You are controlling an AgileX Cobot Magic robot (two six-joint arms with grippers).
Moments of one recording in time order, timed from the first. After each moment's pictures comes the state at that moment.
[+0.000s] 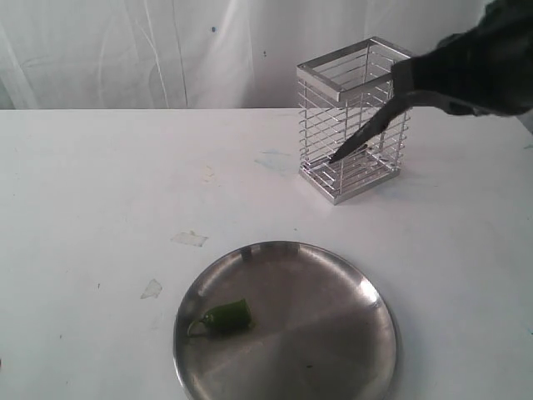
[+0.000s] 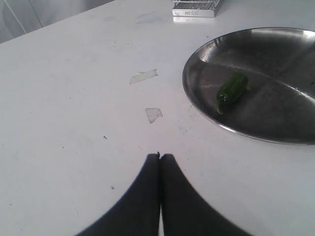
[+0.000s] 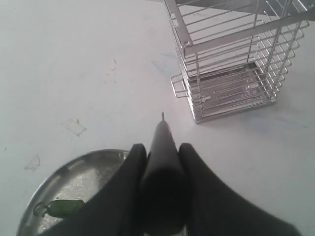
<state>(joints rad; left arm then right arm) -0.36 0.00 0.03 -0.20 0.39 0.35 0.35 1.12 -1.05 0.18 0.63 -0.08</state>
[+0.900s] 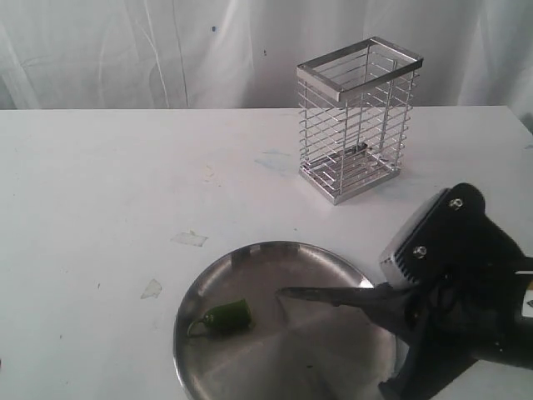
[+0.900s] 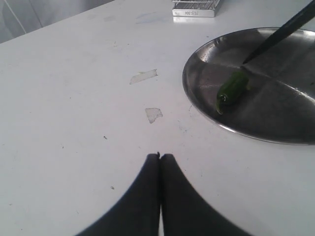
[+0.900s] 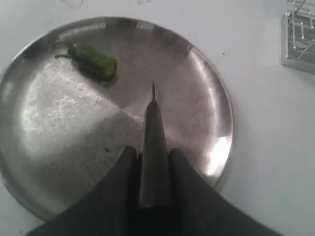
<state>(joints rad) -0.36 0.00 0.03 -0.20 0.39 0.35 0.61 0.97 -0.43 0.40 0.29 -0.59</state>
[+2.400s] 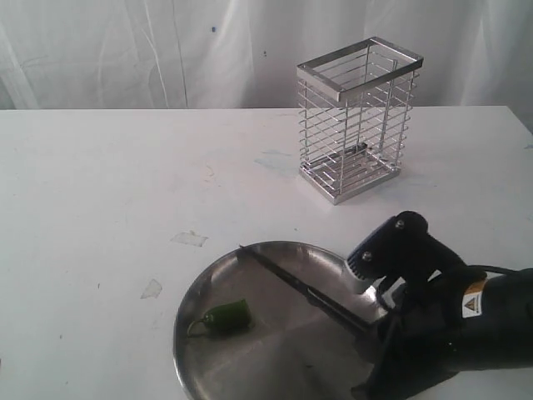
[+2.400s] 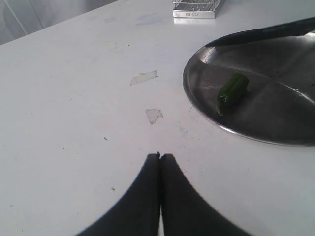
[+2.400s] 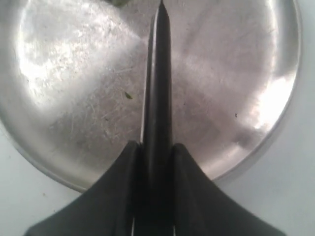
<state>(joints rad) -0.36 0.00 0.03 -0.20 0.39 0.35 0.62 1.20 -0.49 0.36 0.39 -0.43</state>
